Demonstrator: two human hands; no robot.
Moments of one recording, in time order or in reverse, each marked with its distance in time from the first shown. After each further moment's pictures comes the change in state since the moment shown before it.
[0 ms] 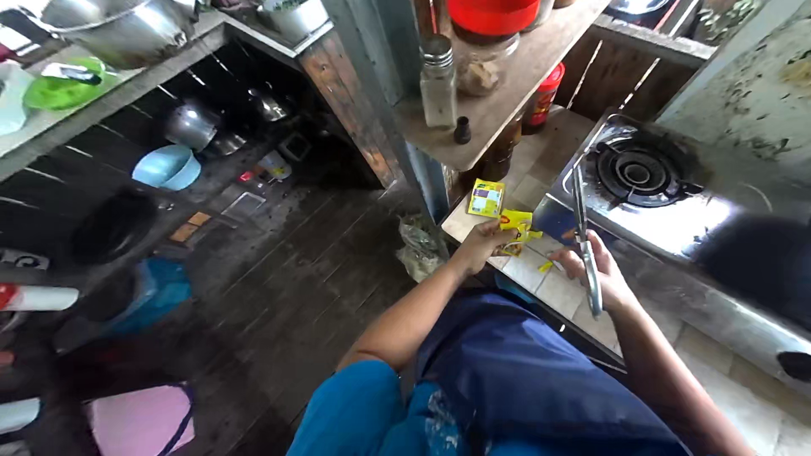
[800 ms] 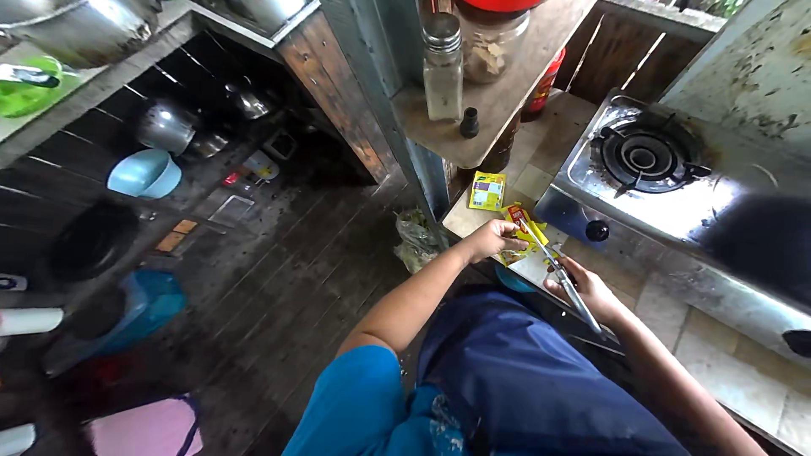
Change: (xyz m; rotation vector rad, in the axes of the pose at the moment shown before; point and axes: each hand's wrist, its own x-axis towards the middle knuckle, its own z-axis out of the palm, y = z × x) left_hand 0.031 -0.008 -0.022 0.277 -0.334 -0.067; right_hand -0.023 0.015 0.017 -0.502 -0.187 0.328
